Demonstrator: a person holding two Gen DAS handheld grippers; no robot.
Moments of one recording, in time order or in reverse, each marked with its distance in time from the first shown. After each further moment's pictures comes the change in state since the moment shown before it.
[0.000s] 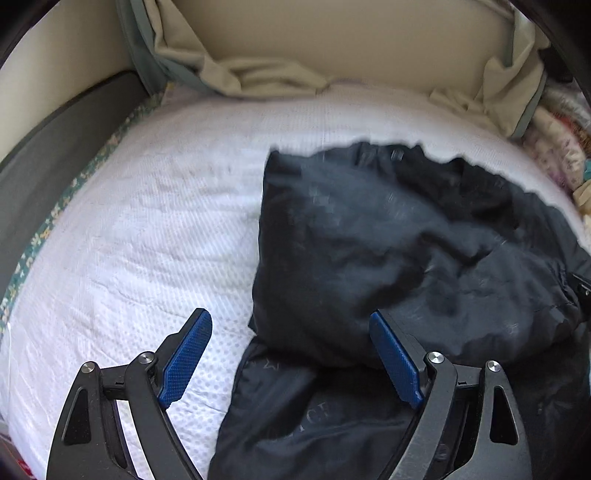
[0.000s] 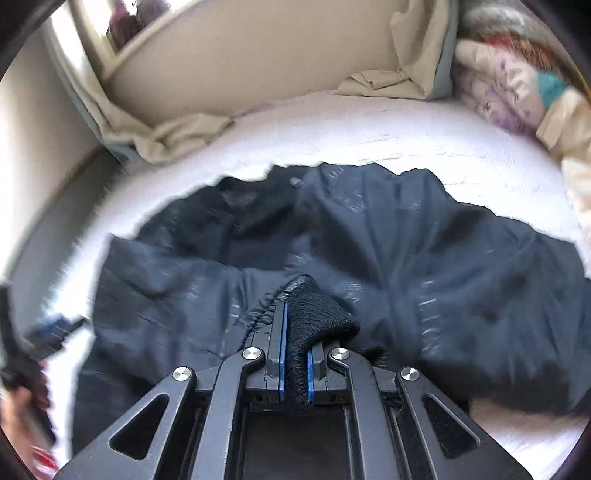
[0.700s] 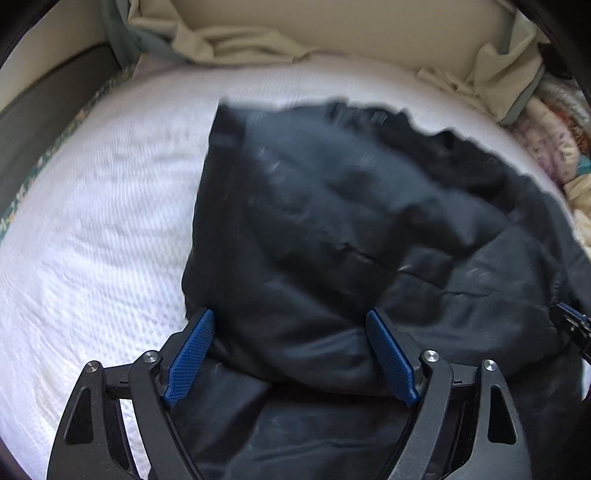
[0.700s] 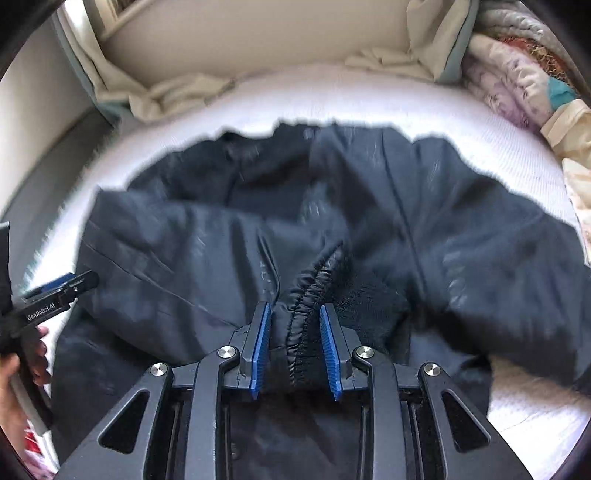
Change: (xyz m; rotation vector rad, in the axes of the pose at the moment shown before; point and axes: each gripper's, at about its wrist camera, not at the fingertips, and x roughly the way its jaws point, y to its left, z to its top) left arm 0.042 -0.009 -0.003 -0.014 0.072 -0.116; right arm 0.014 0.026 -0.025 -0.043 0.105 -0.037
